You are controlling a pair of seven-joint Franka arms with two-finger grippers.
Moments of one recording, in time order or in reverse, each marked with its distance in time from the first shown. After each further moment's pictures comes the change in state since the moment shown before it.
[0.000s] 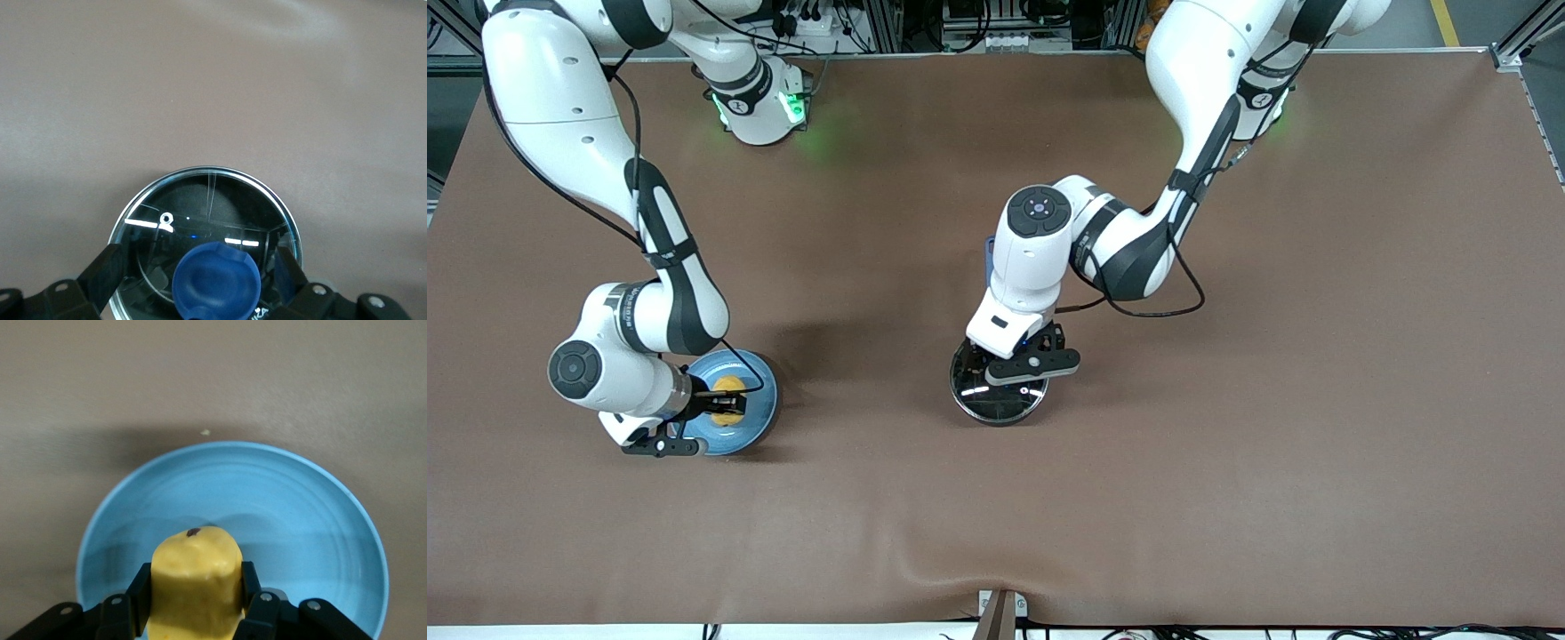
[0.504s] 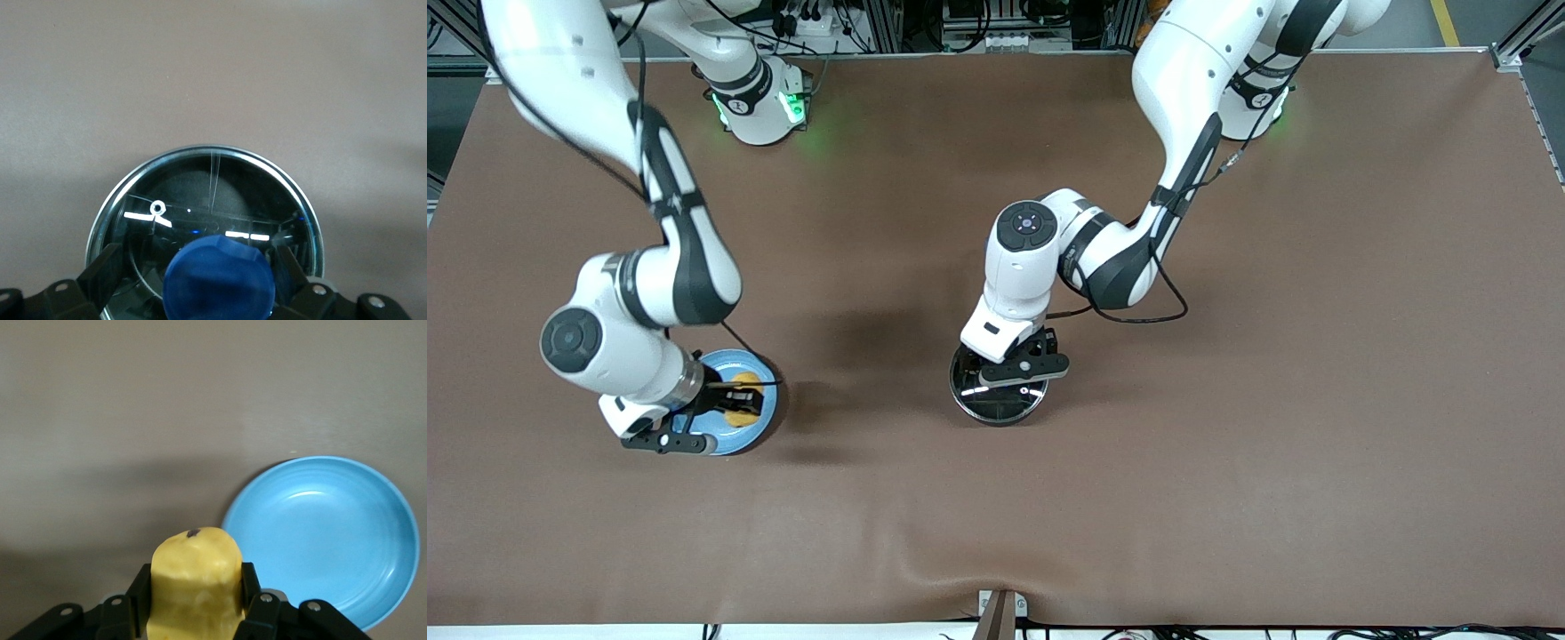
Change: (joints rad) left arm -0.019 0.052 0.005 0.005 0.000 0.013 0.000; right arm 0.131 -0.173 0.006 0.043 0.005 -0.117 0.223
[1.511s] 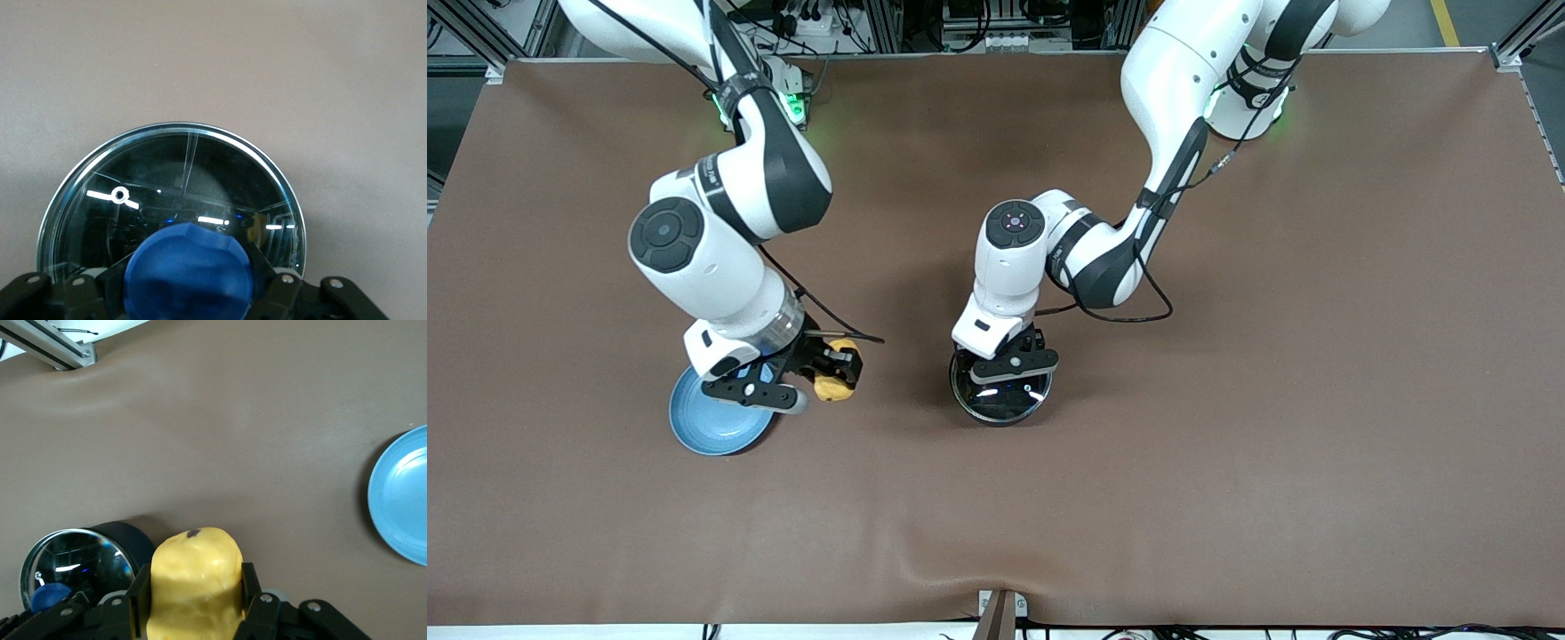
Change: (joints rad) left arm -0.020 0.016 0.009 0.017 0.000 0.029 -0.061; right arm 0.222 -0.060 0.002 0.130 0.001 -0.065 0.342
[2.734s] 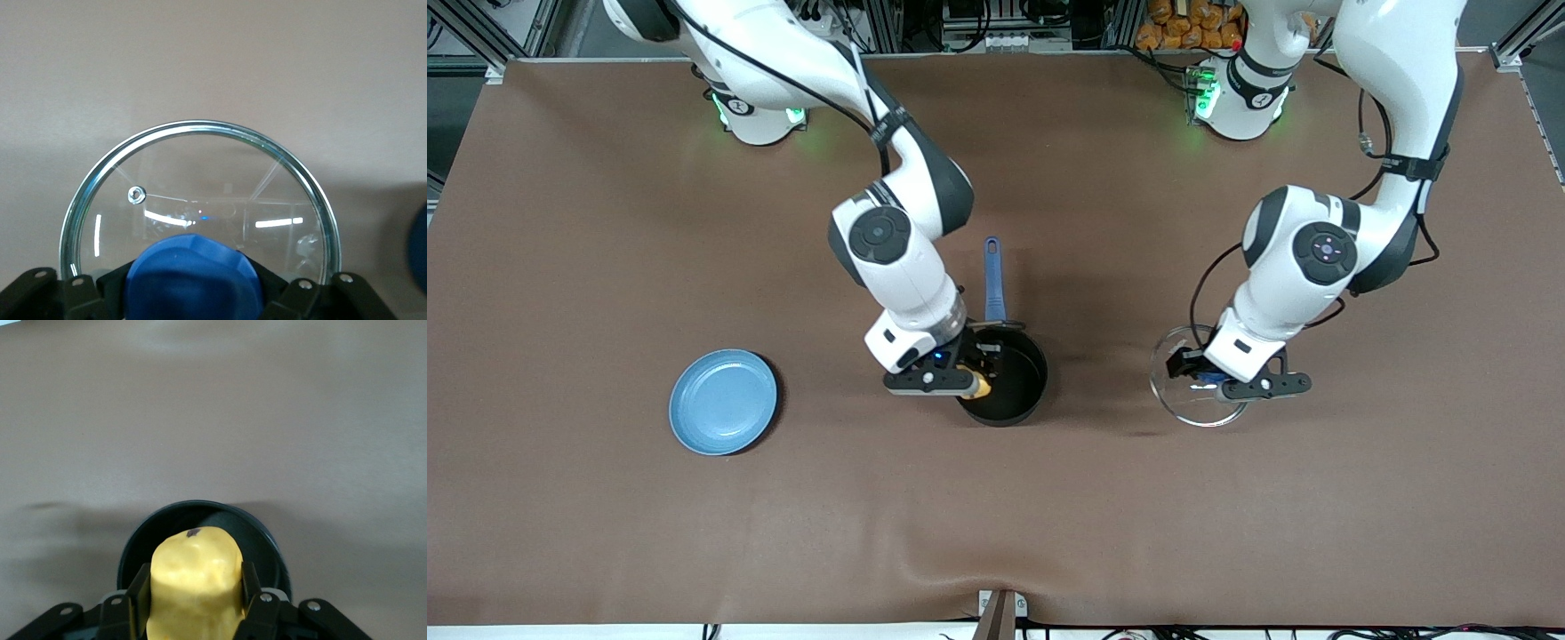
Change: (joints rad) left arm 0.629 -0.442 -0.185 -0.641 -0.081 0.075 0.648; right arm 0.229 0.299 -0.001 0.178 0.001 0.249 0.087
